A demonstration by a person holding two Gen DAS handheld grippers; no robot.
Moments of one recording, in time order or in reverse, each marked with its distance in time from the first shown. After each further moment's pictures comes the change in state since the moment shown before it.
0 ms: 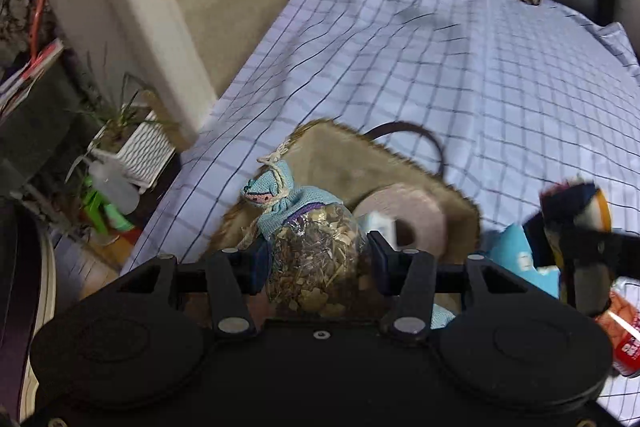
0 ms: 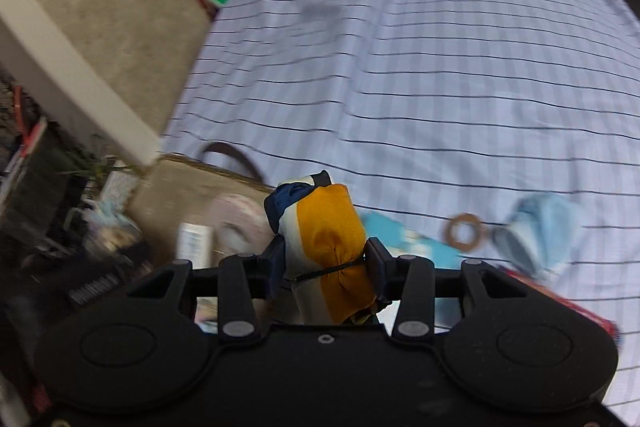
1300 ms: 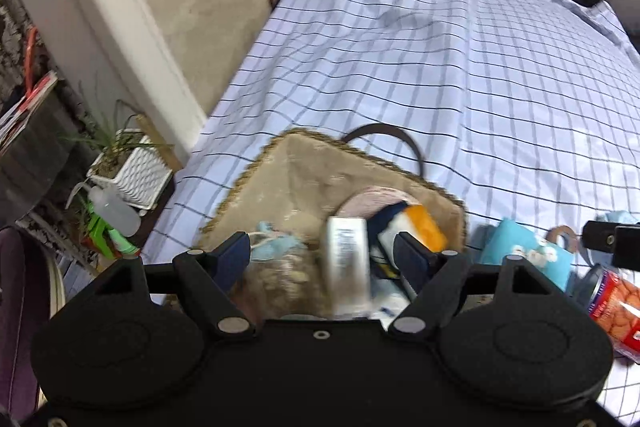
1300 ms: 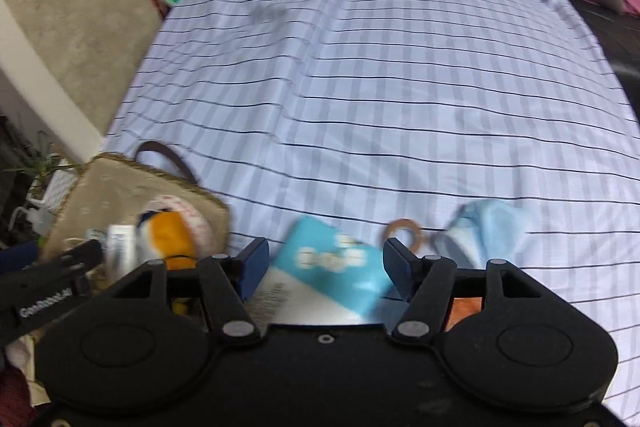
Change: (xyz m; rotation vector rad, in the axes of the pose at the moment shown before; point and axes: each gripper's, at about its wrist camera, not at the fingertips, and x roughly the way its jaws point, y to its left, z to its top) left arm -0.001 -0.017 -0.006 0.068 -0.036 0.036; right arm -0.001 -0.032 -0.007 -0.006 -0.025 -0.221
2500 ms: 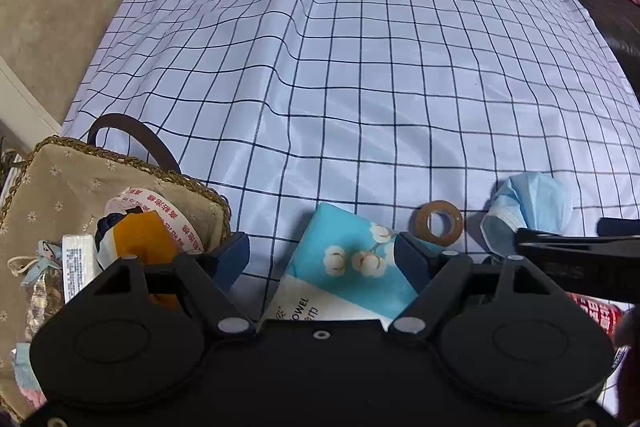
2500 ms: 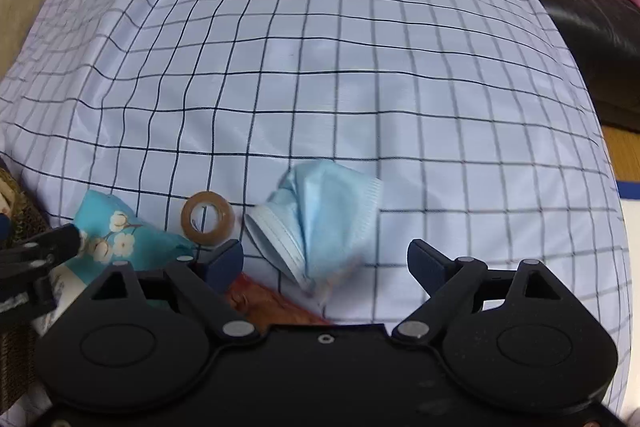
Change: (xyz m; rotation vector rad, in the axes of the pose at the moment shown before) left arm 0.047 -0.150 0.002 0.160 0.118 -0.197; right arm 0.091 -0.130 -0.006 0.032 0.121 -0.199
